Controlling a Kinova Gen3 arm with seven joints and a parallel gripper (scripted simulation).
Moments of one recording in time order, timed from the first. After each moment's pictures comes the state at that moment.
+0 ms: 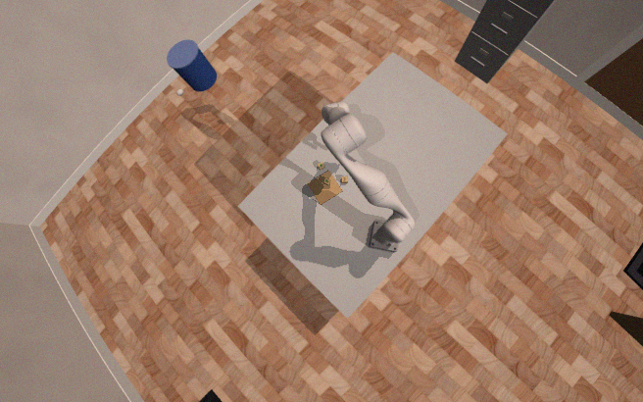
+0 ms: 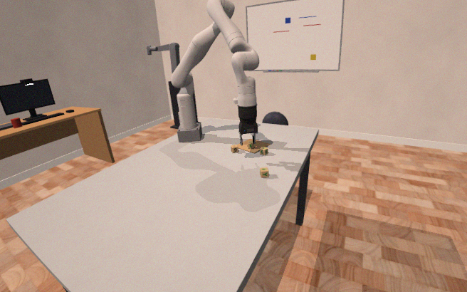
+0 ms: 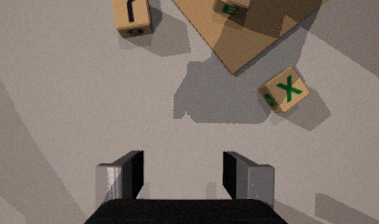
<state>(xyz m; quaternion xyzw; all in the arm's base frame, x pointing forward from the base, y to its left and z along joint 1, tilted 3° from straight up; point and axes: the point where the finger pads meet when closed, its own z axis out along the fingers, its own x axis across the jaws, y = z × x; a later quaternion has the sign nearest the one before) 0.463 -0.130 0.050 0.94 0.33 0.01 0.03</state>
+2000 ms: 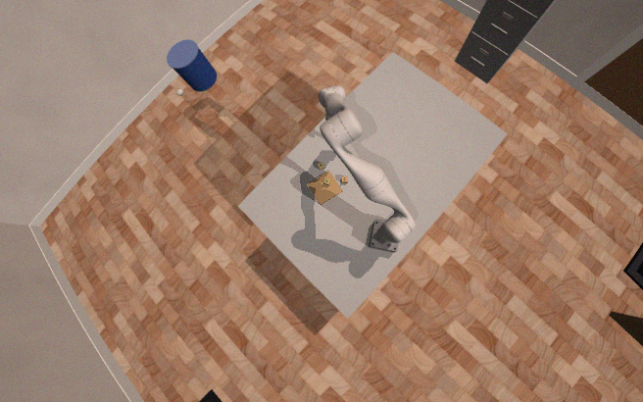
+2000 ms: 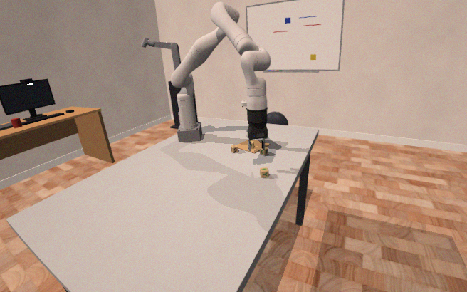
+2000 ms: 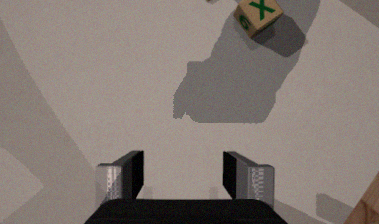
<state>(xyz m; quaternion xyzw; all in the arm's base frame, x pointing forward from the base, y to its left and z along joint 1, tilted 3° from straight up) 0.525 -0.170 0.054 0.94 0.33 0.01 0.03</state>
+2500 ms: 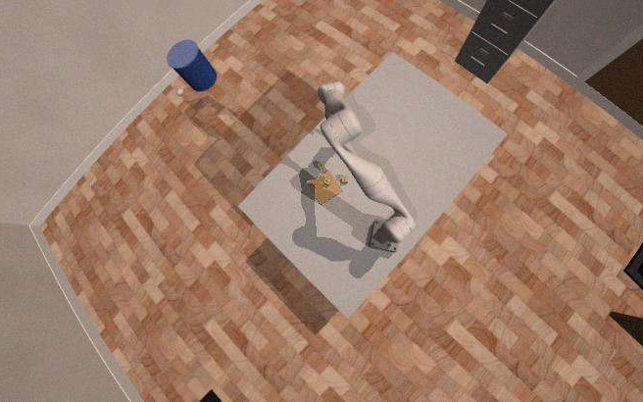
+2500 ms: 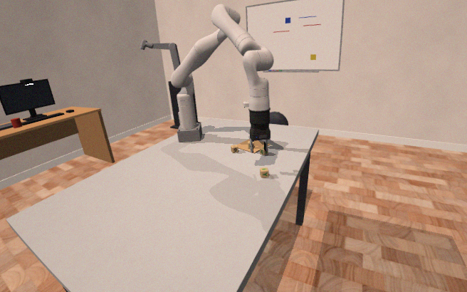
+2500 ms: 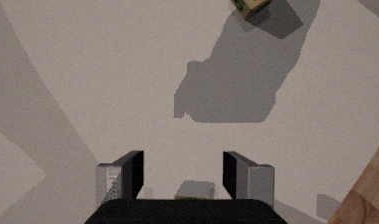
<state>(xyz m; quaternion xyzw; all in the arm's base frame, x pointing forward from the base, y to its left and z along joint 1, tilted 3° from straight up) 0.541 -0.182 0.056 0.94 0.33 0.01 0.03</state>
